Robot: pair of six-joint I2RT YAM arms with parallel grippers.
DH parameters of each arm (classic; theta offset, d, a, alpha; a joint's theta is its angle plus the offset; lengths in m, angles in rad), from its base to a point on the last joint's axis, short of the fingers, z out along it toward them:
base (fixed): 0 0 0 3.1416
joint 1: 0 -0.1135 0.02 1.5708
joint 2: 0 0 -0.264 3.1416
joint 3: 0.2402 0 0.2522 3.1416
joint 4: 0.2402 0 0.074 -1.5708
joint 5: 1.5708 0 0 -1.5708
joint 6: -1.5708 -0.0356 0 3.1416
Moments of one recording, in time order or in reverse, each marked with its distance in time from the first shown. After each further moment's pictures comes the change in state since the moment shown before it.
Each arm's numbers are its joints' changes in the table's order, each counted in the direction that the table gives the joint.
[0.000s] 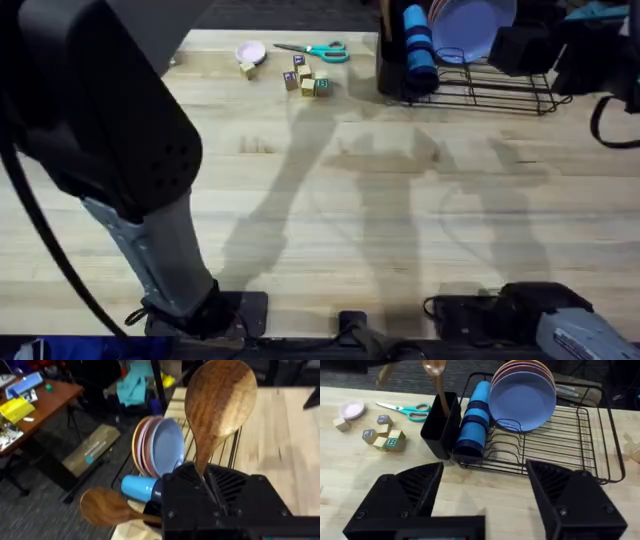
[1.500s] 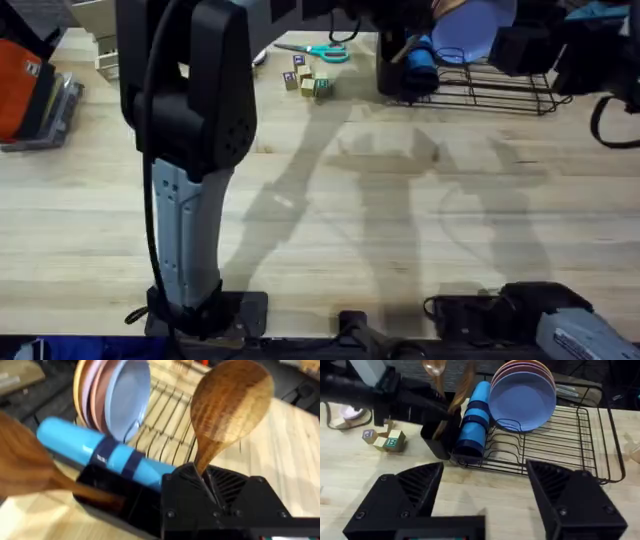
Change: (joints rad) left arm 0.045 0.249 0.002 -0.024 0.093 0.279; right arm 0.000 0.000 0.000 0.000 0.000 0.000
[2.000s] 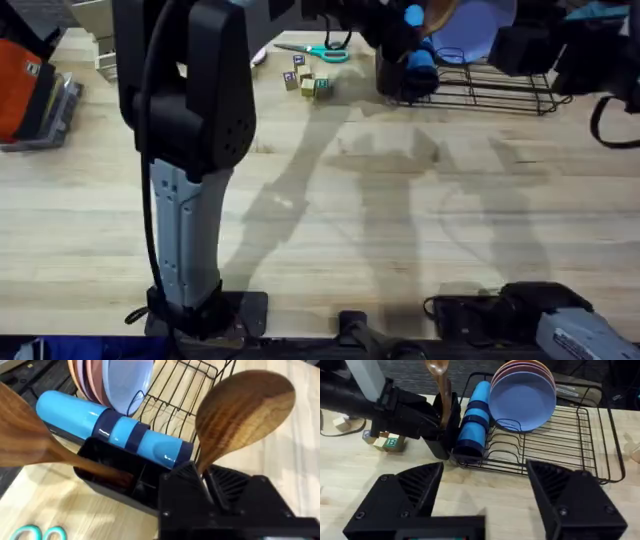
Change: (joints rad) left arm -0.002 -0.001 0.013 0.208 -0.076 -0.196; right arm 0.000 0.000 0.000 0.000 0.000 0.000
